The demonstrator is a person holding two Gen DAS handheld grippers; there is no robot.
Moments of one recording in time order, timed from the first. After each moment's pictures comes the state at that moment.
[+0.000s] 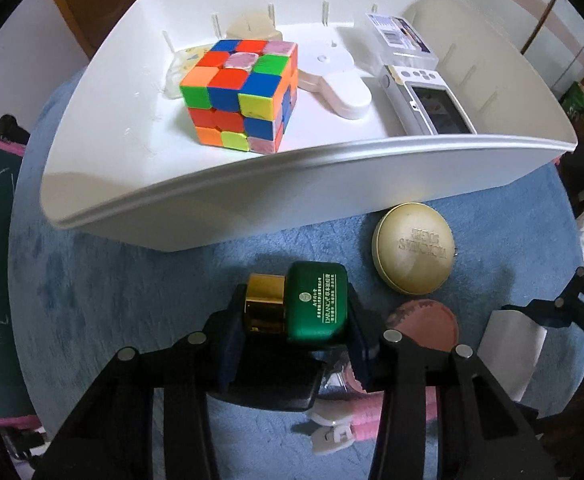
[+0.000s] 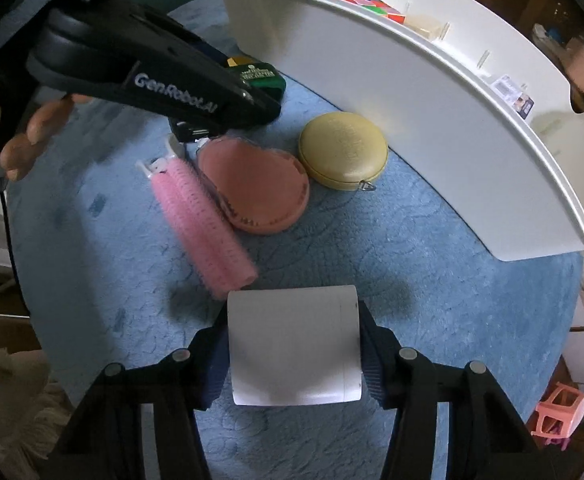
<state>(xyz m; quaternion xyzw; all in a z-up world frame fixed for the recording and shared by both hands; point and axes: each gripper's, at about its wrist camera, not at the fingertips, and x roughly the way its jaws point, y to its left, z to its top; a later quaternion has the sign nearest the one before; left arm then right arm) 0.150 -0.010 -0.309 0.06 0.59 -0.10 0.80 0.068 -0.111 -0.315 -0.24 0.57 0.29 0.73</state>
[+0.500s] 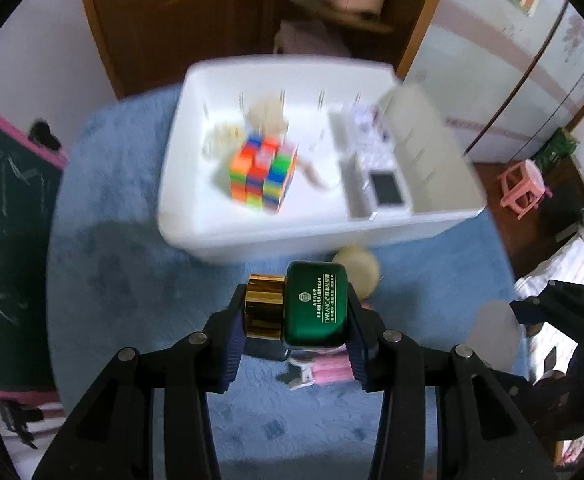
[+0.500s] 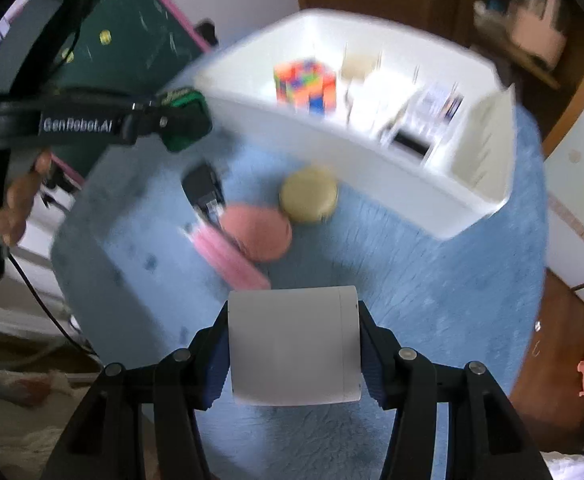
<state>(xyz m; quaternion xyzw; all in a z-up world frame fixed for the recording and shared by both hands) 0.116 0.007 -0.190 0.01 0.53 -0.11 0.84 0.063 -0.150 -0.220 -0.11 0.54 0.27 0.79</state>
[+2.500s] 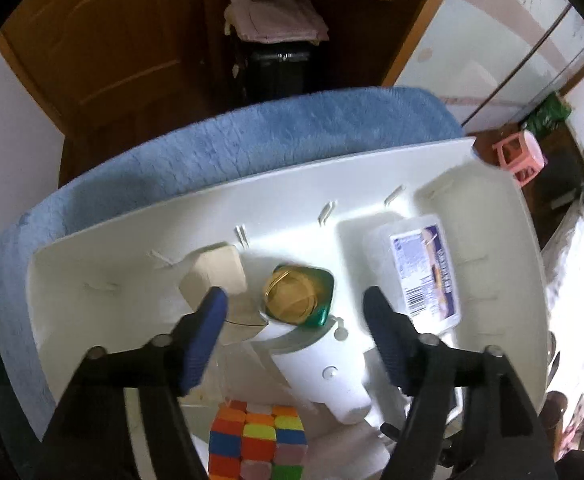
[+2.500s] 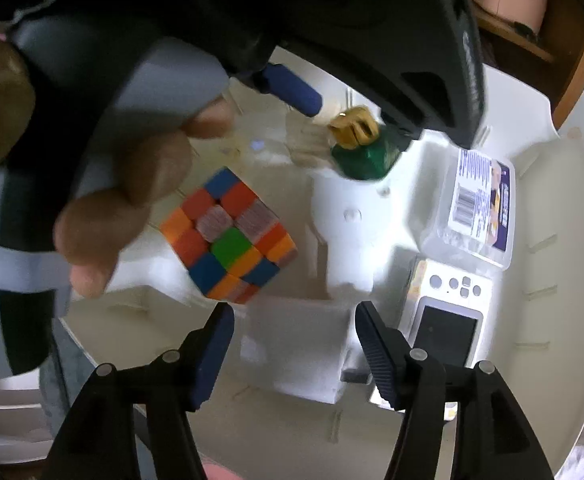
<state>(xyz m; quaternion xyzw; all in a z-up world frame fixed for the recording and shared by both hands) 0.367 -0.049 -0.258 0.05 0.59 -0.17 0.79 0.242 -0.075 -0.272 -0.02 0.57 0.19 0.80</state>
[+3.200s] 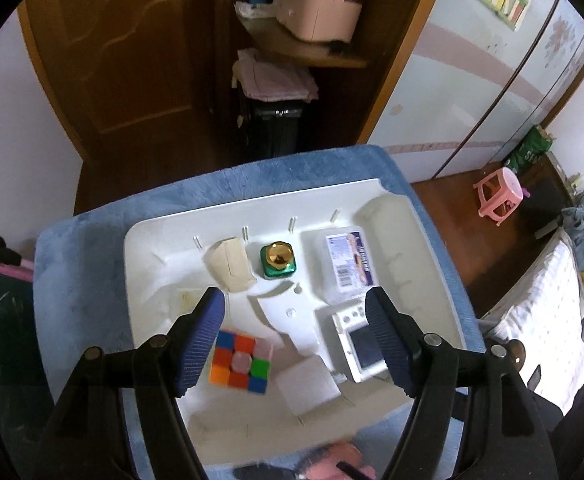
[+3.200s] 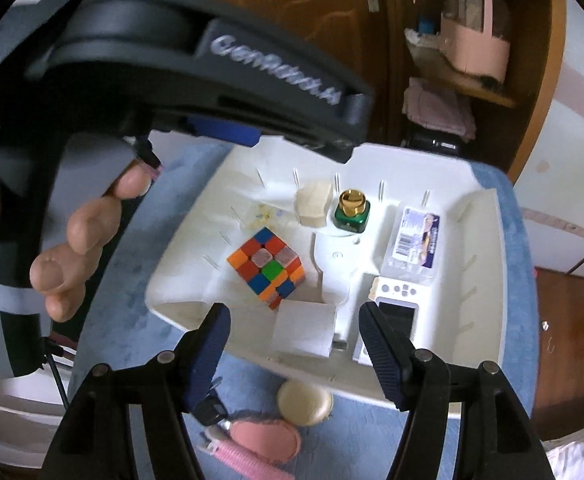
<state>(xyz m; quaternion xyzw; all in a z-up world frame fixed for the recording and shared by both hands) 0.288 -0.030 -0.152 0.02 0.52 -0.17 0.84 0.178 -0.113 -0.163 -0.01 0.48 0.19 0.86</state>
